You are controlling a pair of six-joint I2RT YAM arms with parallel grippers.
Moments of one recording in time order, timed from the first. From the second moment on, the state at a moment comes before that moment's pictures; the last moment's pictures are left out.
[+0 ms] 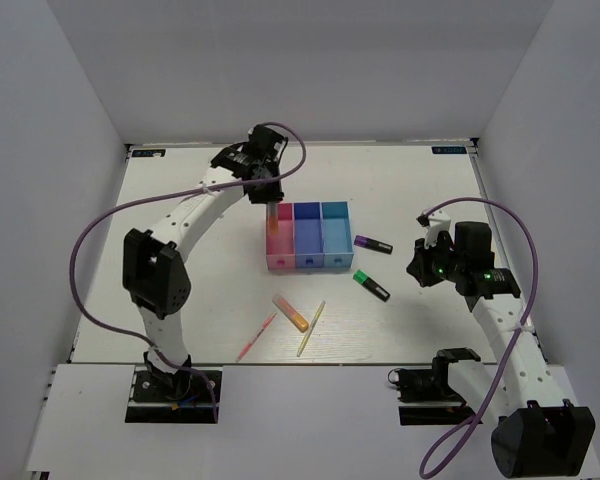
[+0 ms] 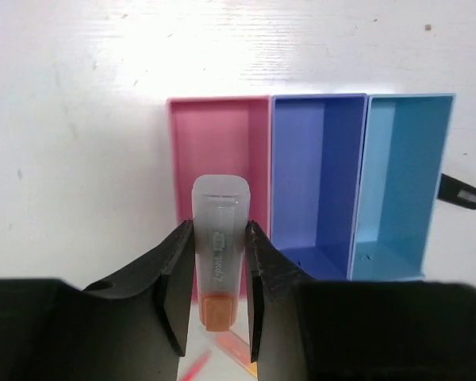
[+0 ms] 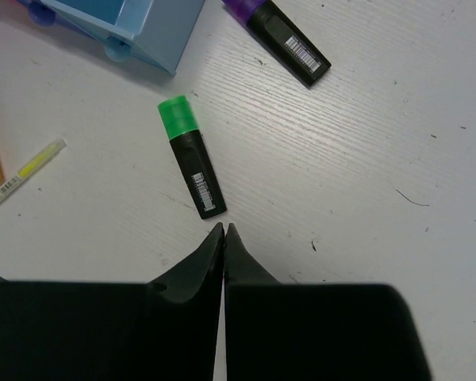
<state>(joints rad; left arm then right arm) -0.52 1.84 1.77 -0.89 -0.18 -0.53 0.08 0.86 0.69 -0.62 -0.42 -0.19</state>
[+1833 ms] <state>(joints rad) -0.58 0.66 0.71 -0.90 -0.11 -0.47 1.06 1.84 1.25 -0.49 -0.19 -0.04</state>
